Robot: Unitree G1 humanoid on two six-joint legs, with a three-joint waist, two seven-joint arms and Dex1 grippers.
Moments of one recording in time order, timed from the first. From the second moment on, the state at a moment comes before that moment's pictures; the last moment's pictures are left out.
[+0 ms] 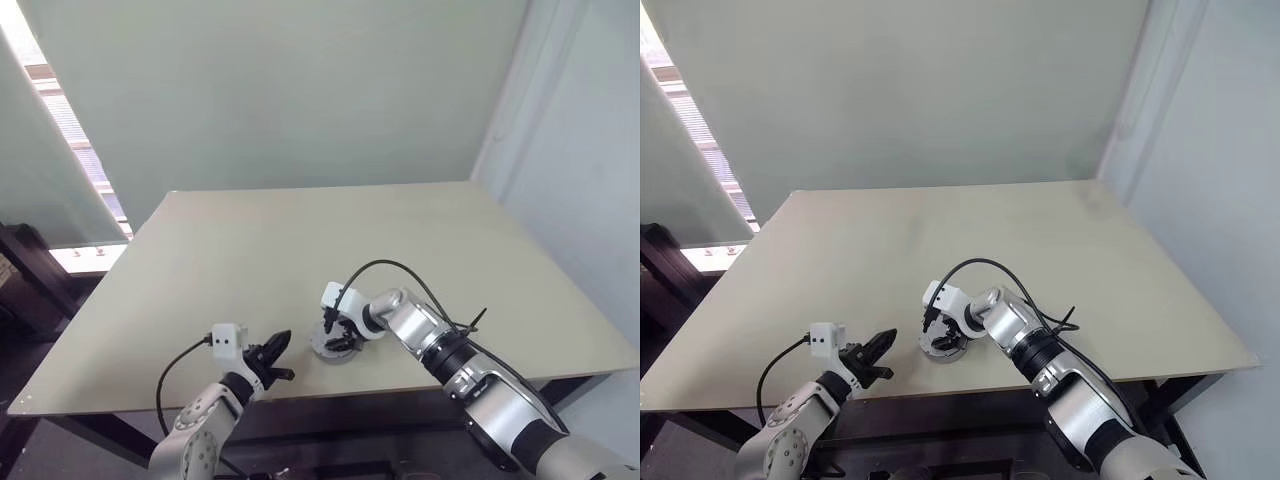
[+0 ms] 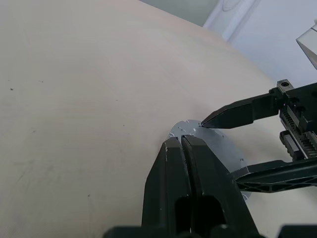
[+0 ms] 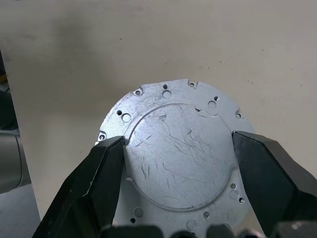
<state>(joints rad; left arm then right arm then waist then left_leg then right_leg) 0.14 0.18 0.13 -0.18 -0.54 0.46 -0.43 -0.79 -0.10 0.58 0.57 -0.20 0.63 0.90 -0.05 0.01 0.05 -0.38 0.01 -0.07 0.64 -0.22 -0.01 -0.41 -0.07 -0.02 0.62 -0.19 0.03</state>
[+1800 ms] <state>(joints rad) 0.02 0.19 -0.02 0.00 -0.36 0.45 -0.41 -0.86 -0.08 0.62 0.68 -0.23 0.55 0.94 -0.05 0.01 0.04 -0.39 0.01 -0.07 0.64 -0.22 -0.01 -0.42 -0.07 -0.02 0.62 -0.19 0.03</state>
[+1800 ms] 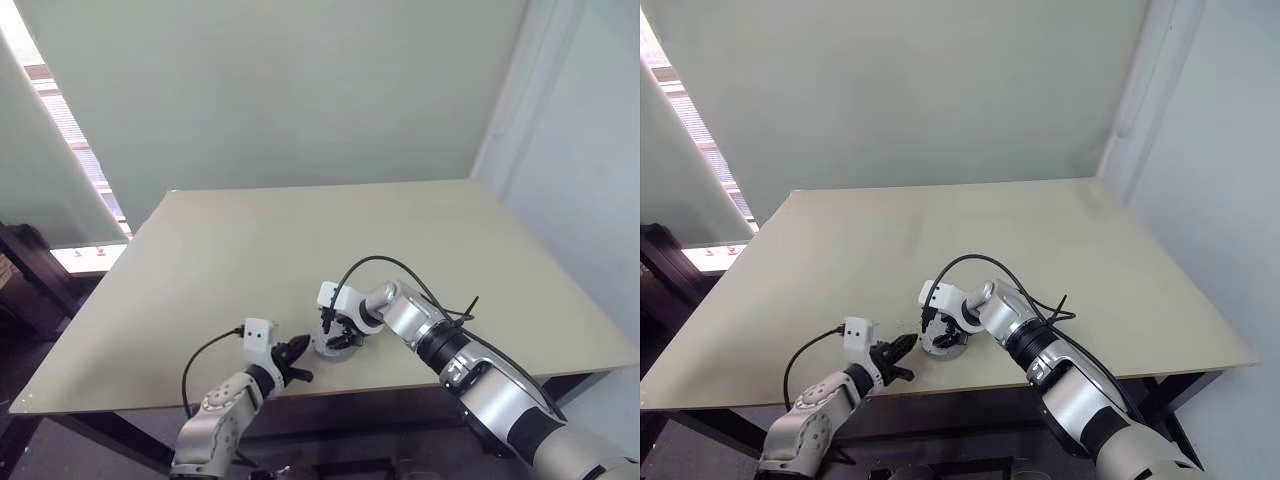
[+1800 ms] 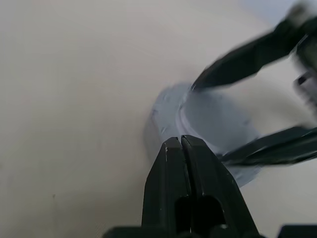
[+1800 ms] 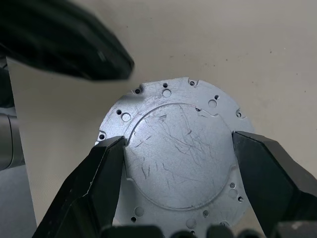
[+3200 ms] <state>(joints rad) -0.05 0.16 -0.06 0.11 -0.24 0.36 -0.47 -0.81 -0.07 0.36 0.62 -0.08 0.70 0.89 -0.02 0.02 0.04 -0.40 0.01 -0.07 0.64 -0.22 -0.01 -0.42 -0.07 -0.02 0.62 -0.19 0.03</state>
